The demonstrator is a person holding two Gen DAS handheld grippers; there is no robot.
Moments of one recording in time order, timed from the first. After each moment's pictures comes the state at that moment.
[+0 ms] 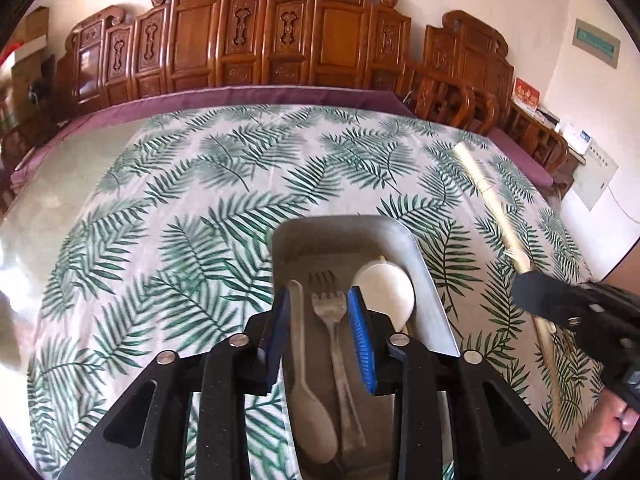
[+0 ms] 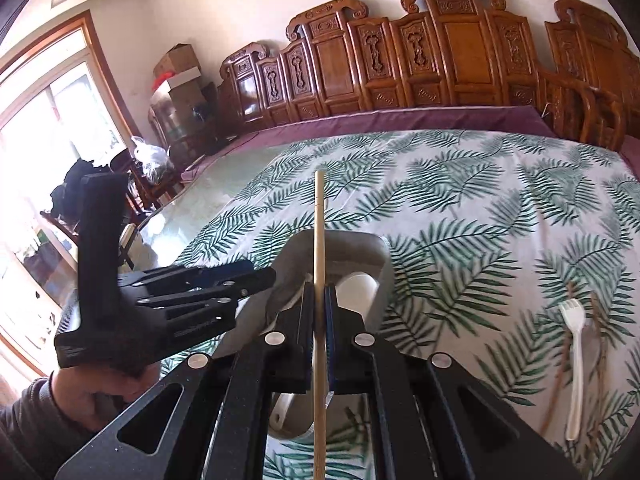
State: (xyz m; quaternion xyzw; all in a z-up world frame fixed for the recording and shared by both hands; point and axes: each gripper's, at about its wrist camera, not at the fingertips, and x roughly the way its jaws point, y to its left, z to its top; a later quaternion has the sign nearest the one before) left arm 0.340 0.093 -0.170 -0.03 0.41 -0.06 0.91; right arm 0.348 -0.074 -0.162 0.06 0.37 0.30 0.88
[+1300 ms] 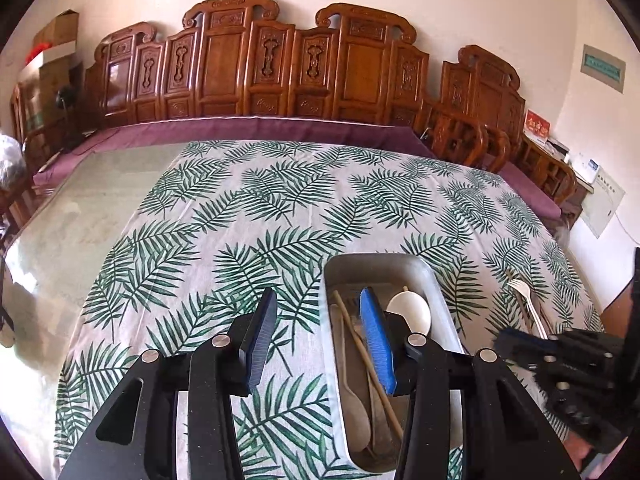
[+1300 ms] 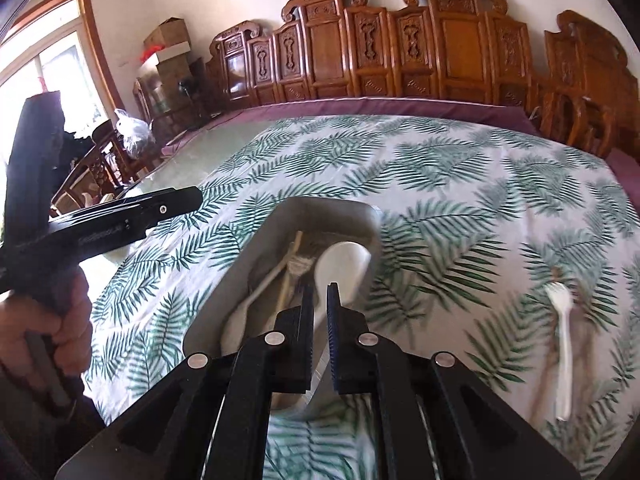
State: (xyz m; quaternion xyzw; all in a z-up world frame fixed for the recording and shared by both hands) left arm 0.316 0.124 -0.136 -0.05 0.36 -0.03 0.93; right arm 0.327 -0.074 -0.173 0.00 0.39 0.26 0.88
